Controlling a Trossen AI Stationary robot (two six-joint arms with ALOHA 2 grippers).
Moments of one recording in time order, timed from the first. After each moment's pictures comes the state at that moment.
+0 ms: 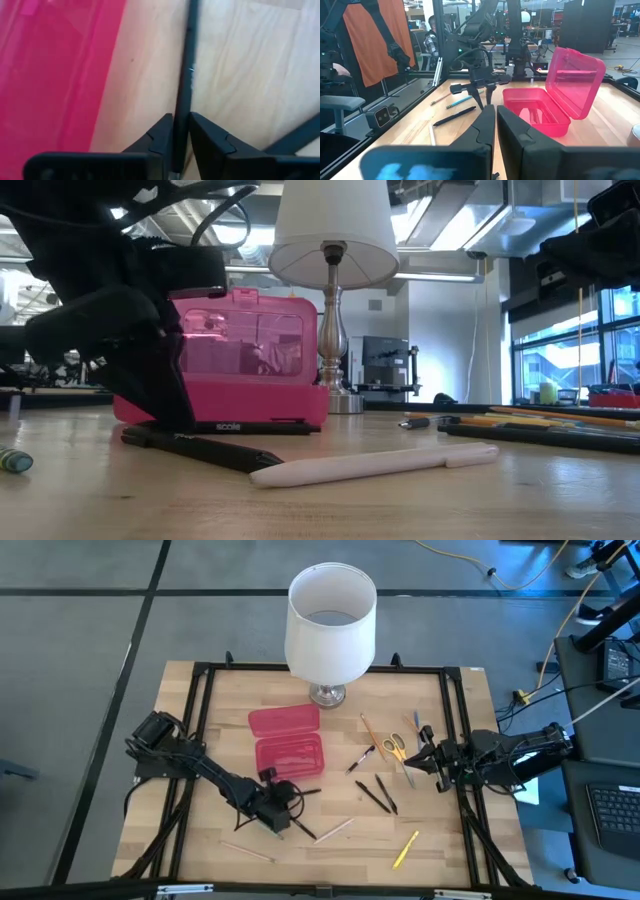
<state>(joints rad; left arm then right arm) -0.53 1.82 0.90 -0.33 -0.47 -0.77 0.22 0.00 0.01 0.03 0.02 0.04</state>
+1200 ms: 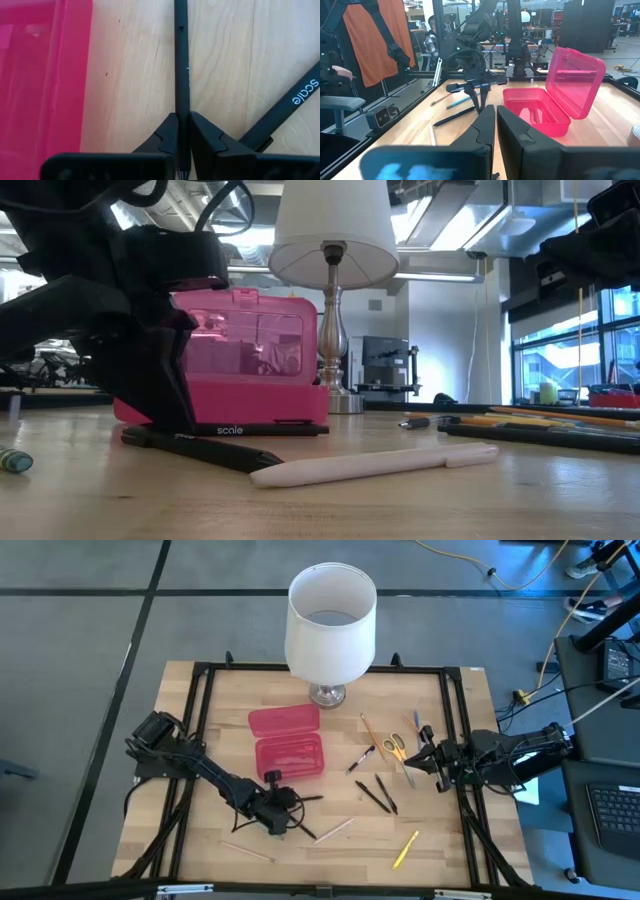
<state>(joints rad) -0.52 1.82 0.90 -0.31 -0.44 -0.58 0.22 0.00 0.01 0.03 0.02 0.04</state>
